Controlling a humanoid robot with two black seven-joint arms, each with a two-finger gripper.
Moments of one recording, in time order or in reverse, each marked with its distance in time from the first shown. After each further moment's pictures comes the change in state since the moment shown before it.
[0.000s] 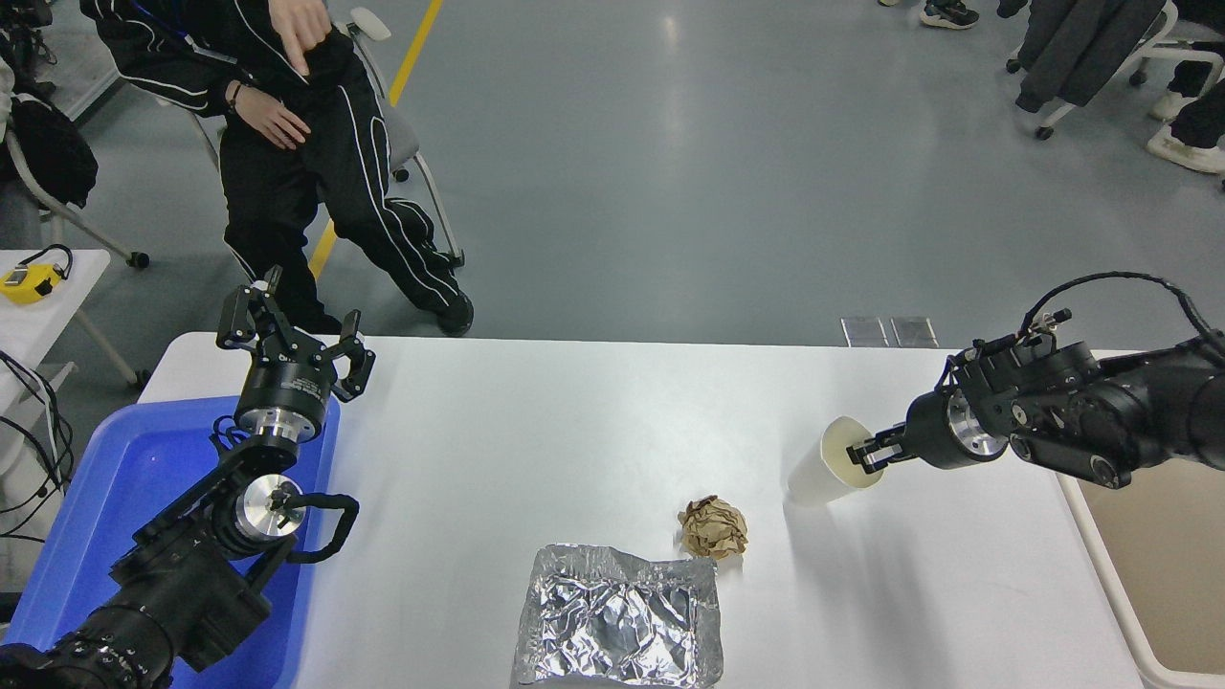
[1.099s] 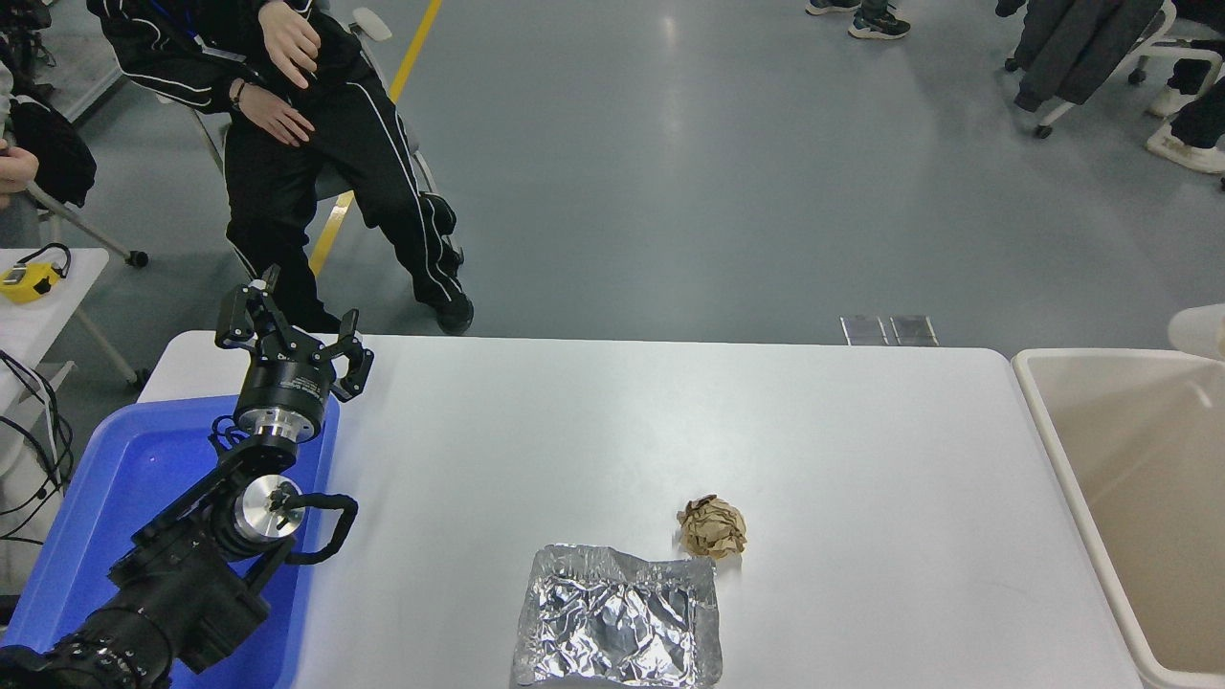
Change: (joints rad) left arm 0.000 0.000 0.000 0.000 0.000 0.000 0.000; right arm -0.479 -0.197 0.388 -0.889 0.585 0.097 -0.223
